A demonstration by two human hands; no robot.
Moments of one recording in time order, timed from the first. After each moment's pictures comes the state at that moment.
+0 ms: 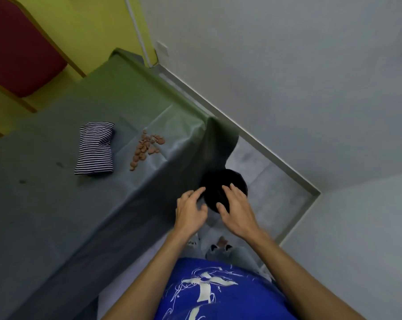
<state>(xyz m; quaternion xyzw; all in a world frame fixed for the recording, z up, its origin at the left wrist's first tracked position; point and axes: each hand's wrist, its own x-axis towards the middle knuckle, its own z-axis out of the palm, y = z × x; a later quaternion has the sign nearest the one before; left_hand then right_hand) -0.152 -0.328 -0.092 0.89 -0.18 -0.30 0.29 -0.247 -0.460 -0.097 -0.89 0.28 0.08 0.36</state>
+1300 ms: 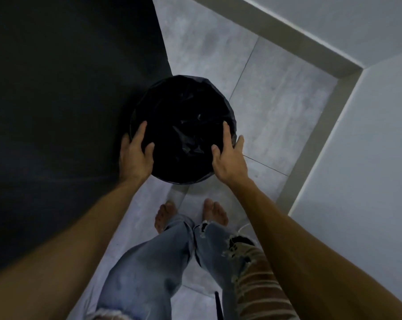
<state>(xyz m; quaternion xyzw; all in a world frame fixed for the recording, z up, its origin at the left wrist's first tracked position) -0.064 -0.428 -0.607 0.90 -0.23 -0.33 0.19 -0.255 -0.547 -0.622 -0.69 0.58 0.10 0.42</state>
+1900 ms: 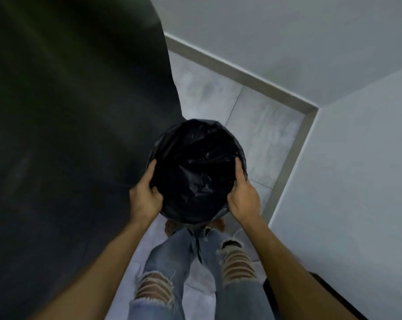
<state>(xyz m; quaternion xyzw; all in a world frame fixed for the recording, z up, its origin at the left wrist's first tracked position) -0.100 -0.388 -0.433 0.88 -0.18 -0.36 0.26 -0.301 -0.516 -0.450 -0.72 0.57 0.08 0.38</state>
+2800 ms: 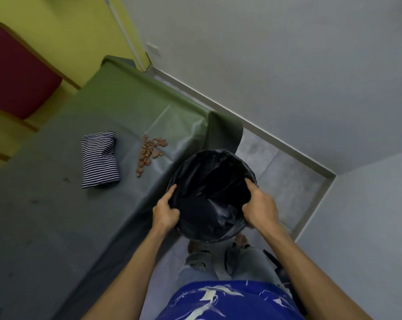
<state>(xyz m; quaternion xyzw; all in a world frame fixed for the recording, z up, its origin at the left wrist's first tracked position) -0.085 -0.267 -0.097 0.89 -0.06 -0.34 0.30 -0.246 -0.458 -0.080 -0.79 0.49 0.10 0.36</state>
